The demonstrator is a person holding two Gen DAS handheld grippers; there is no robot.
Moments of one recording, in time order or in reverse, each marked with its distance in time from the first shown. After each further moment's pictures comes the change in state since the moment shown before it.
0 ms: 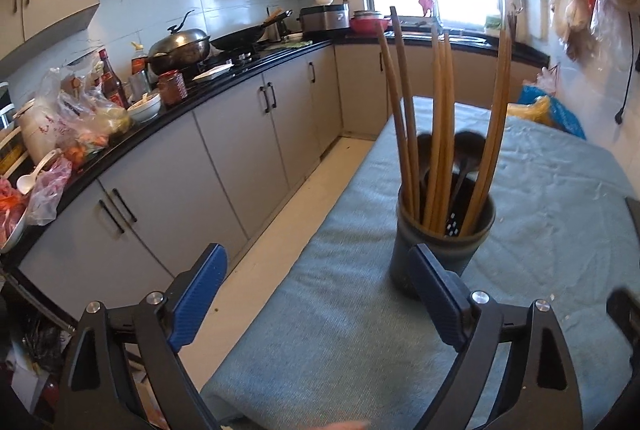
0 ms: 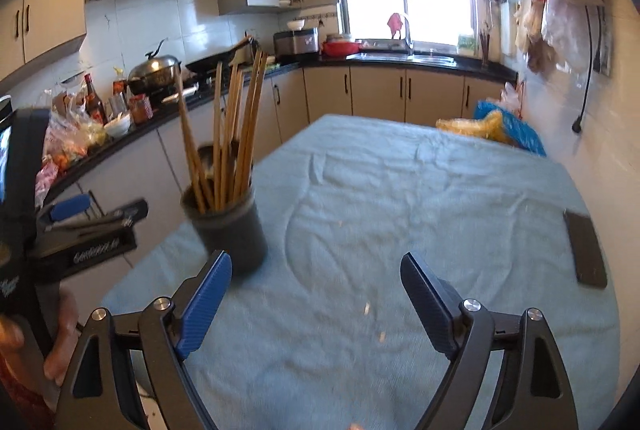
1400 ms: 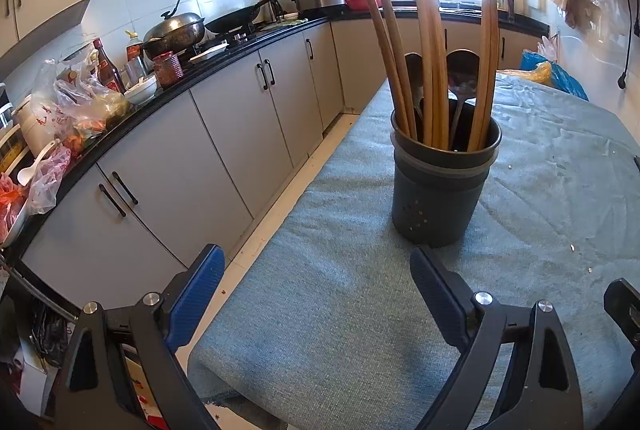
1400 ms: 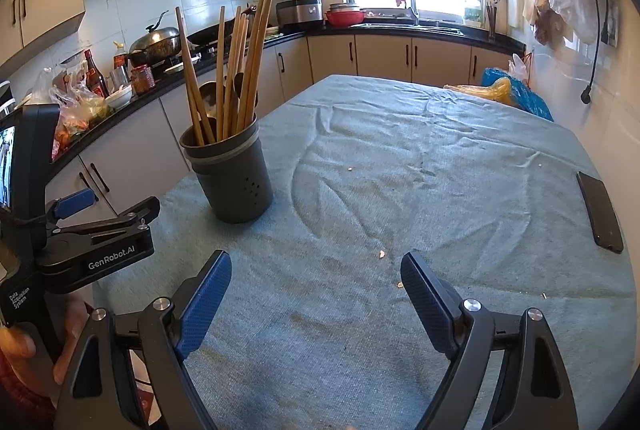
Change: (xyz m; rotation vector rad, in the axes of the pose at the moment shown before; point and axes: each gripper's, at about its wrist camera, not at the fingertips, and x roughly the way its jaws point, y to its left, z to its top) left arm 0.014 -0.009 -0.036 0.045 0.065 0.016; right arm 0.017 0.005 -0.031 0.008 0.094 0.014
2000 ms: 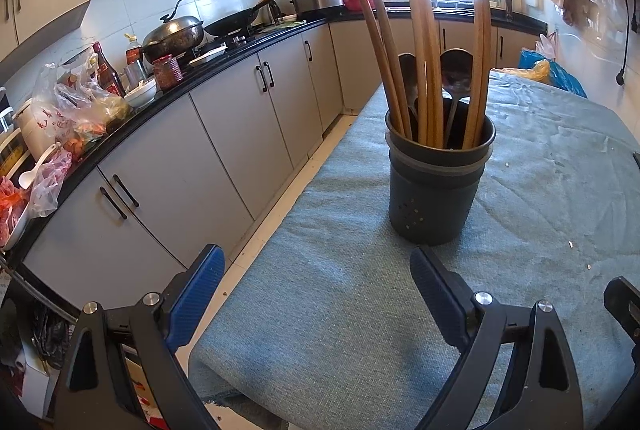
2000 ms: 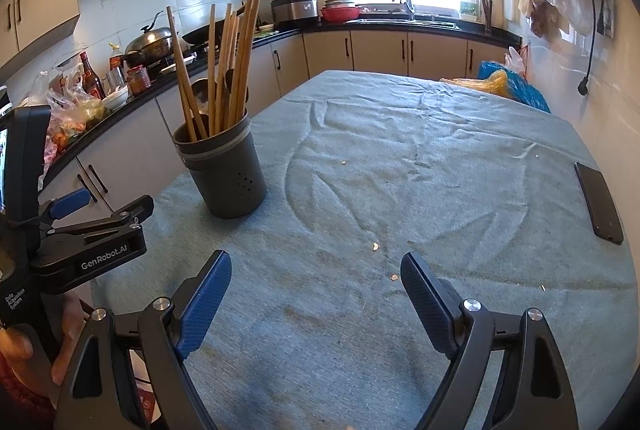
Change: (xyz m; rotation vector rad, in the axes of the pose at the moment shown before) left arm -0.001 0.000 0.000 0.014 -0.004 0.003; right arm 0.001 -0.008 -0.005 0.023 0.011 -0.002
